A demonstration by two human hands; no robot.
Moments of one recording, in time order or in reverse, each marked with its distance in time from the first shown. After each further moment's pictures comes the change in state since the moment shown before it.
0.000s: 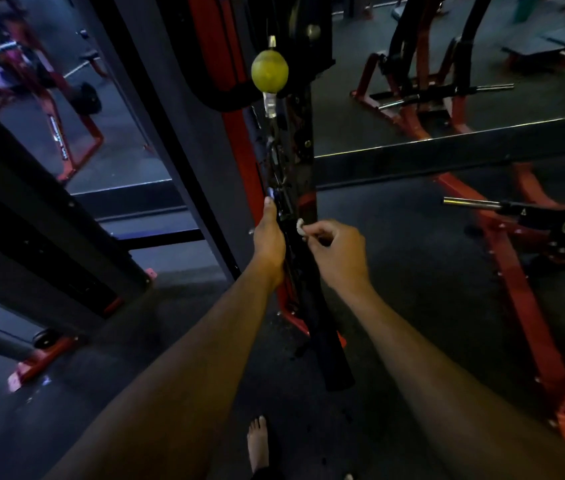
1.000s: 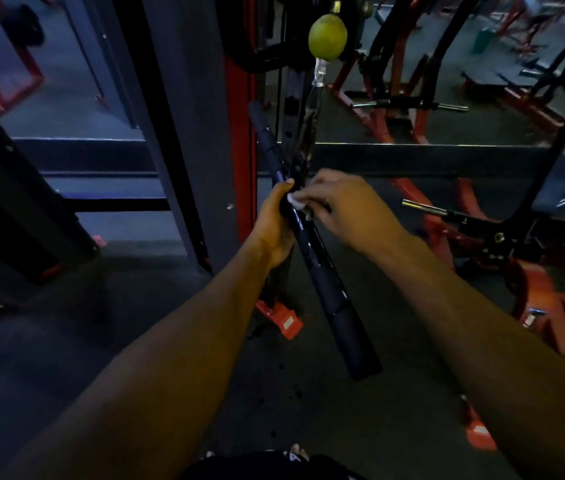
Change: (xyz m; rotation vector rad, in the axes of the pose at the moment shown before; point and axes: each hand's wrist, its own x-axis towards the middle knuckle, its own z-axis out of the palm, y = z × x) left_hand -0.006 -0.006 -0.029 -0.327 -0.492 -0.060; right_hand 0.007 -0.070 -0.033 -0.612 -0.374 -0.571
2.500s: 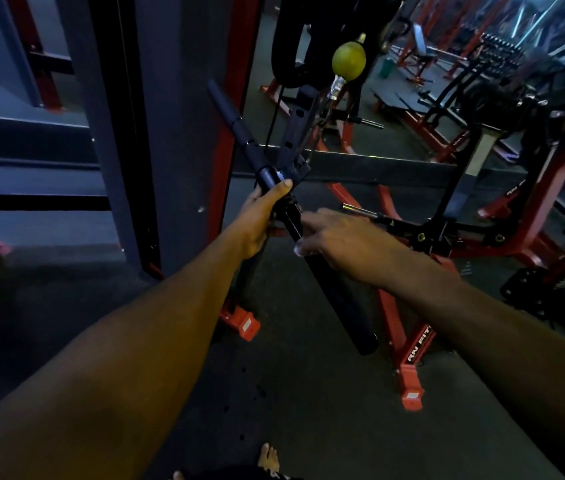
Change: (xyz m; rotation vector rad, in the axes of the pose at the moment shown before) left_hand 0.011 0.062 -0.081 0.130 -0.198 -0.019; right_hand 0.029 -0.097 0.012 -0.487 -0.508 -0.063
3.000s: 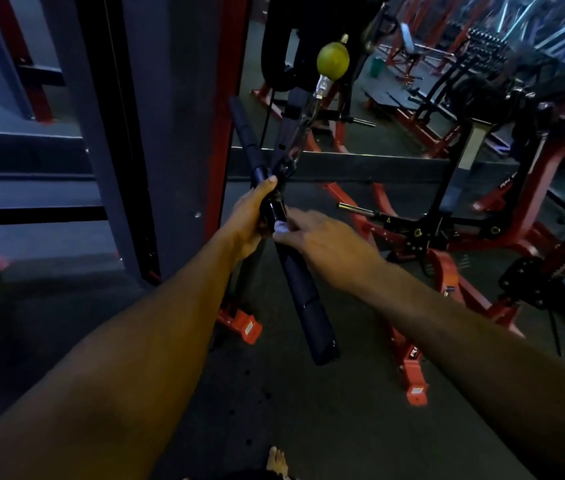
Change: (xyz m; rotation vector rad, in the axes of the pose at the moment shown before) left_hand 0.010 0.001 -0.011 -0.028 0.023 -0.073; right_hand 0.008 -0.037 0.001 0.027 0.146 0.150
